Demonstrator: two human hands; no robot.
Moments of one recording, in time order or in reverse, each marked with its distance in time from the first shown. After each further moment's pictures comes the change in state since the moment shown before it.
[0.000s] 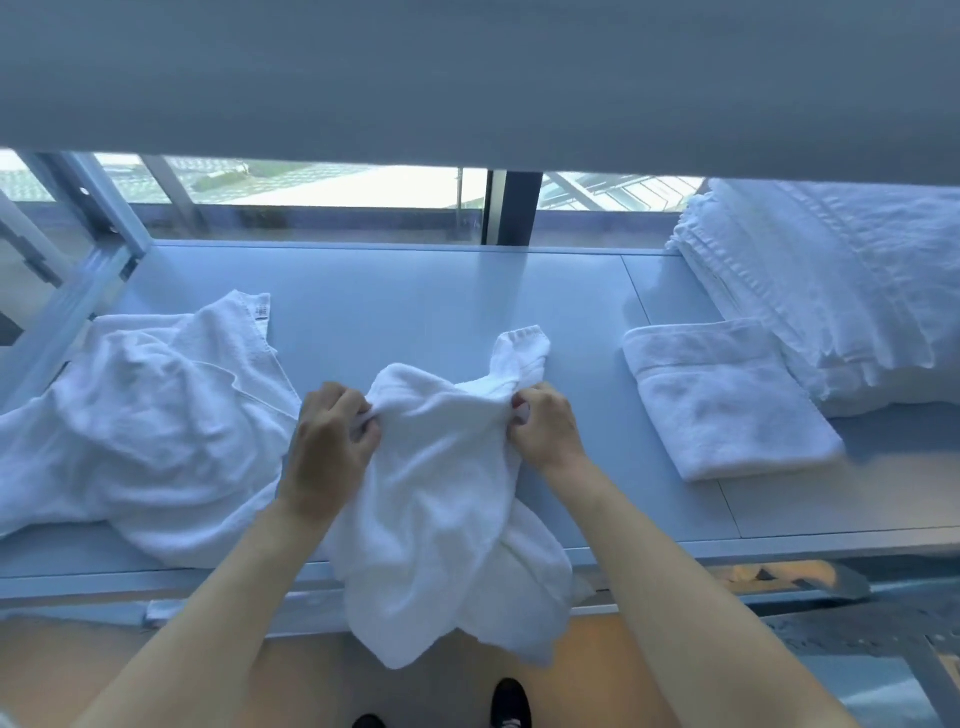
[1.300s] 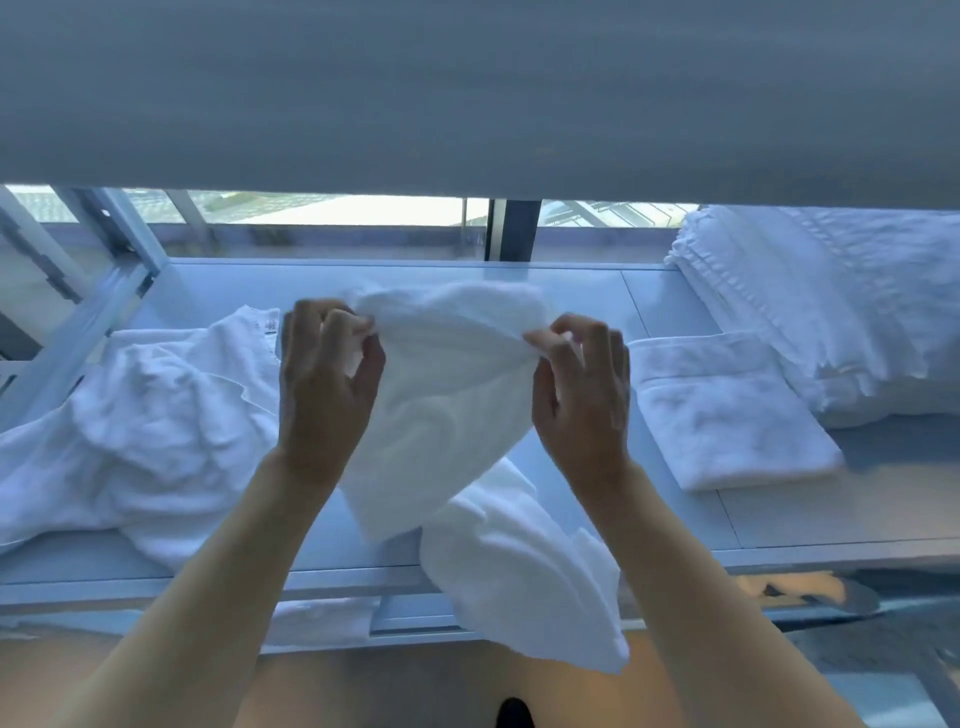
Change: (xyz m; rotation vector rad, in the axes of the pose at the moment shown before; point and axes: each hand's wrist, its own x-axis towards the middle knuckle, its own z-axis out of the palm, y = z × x) left_hand 0.060 0.045 -0.040 -0.027 0.447 0.255; right_hand -0.029 -0.053 -0.080 -0.082 0.795 -0.665
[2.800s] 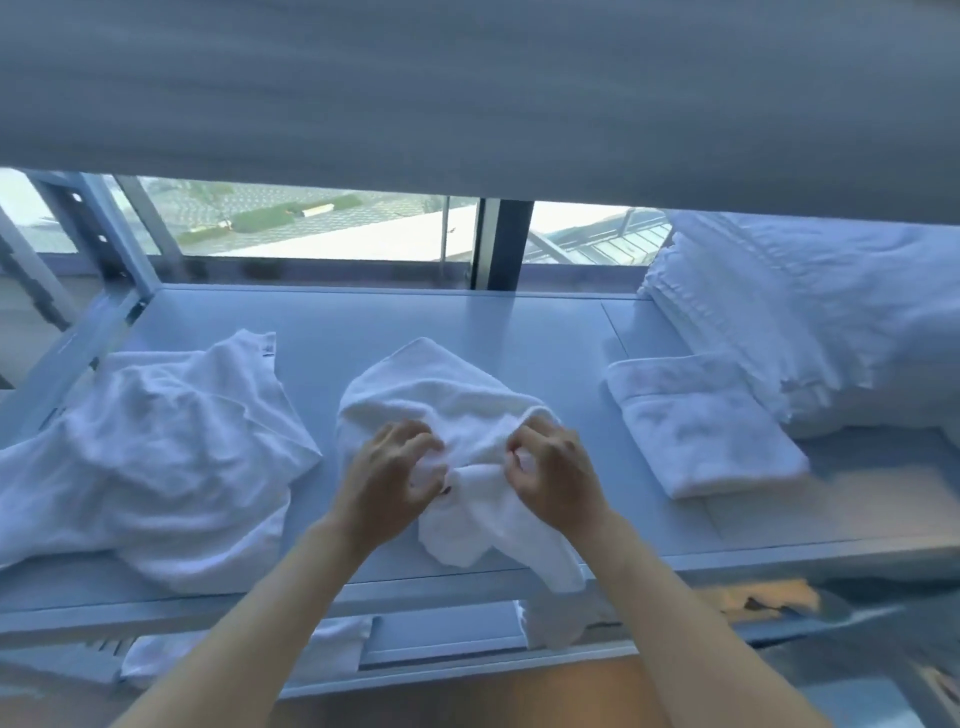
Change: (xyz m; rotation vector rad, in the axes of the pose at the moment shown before) left_hand -0.089 -0.005 0.022 -0.131 -0.621 -0.045; right_hand -0.067 -0.006 0.007 0.025 -0.615 0.209
